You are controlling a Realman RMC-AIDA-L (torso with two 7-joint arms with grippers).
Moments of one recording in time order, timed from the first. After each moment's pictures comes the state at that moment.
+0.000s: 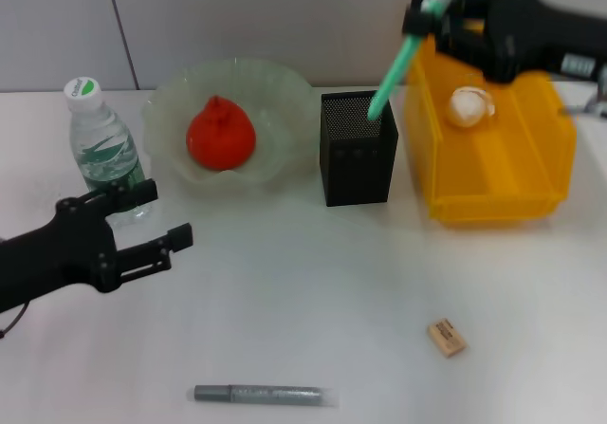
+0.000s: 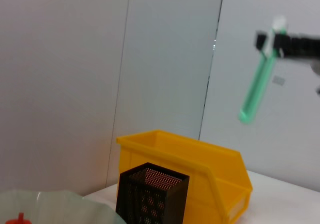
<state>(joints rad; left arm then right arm) -0.30 -2.06 0.80 0.72 1.66 1.57 -1.22 0.68 2.08 -0.63 -0.90 -1.71 -1.64 1.50</state>
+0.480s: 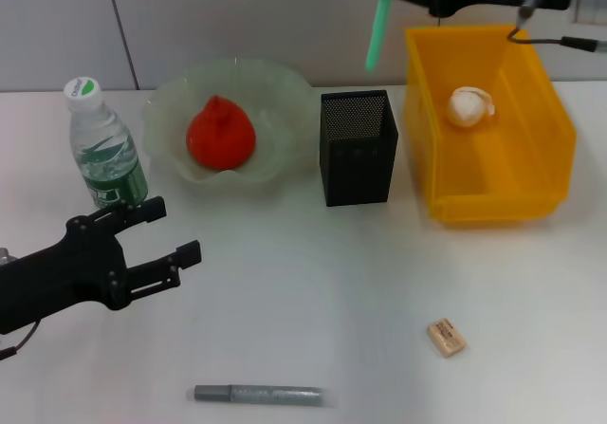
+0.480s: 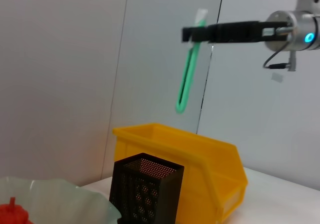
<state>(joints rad) -0.30 -2.06 0.80 0.65 1.66 1.56 -1.17 0.82 2.04 -0.77 -0.92 -1.91 -1.33 1.71</state>
